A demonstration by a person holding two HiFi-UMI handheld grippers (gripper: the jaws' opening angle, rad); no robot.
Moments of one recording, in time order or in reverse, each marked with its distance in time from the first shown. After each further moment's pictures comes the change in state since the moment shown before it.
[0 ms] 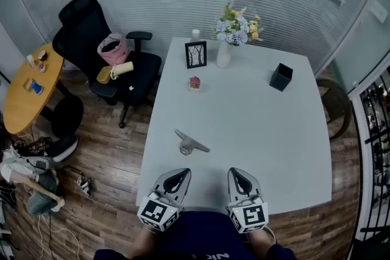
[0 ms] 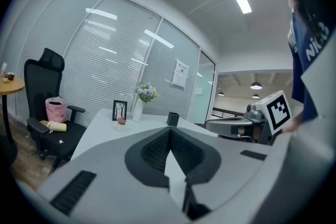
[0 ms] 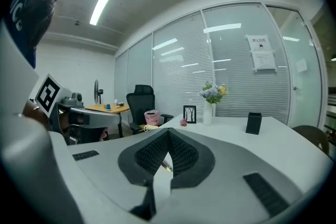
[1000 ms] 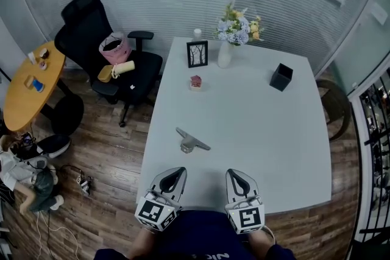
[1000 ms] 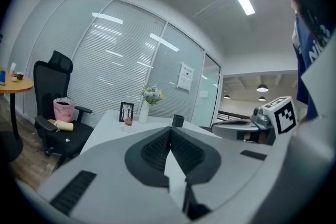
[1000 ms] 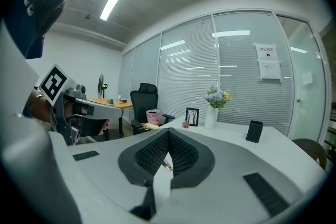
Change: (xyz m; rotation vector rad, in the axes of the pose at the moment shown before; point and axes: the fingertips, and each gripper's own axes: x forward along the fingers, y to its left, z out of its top) left arm -0.017 0.007 -0.002 -0.024 -0.030 0.058; right arm -0.008 0.015 -0.003 -0.099 -0.022 0.007
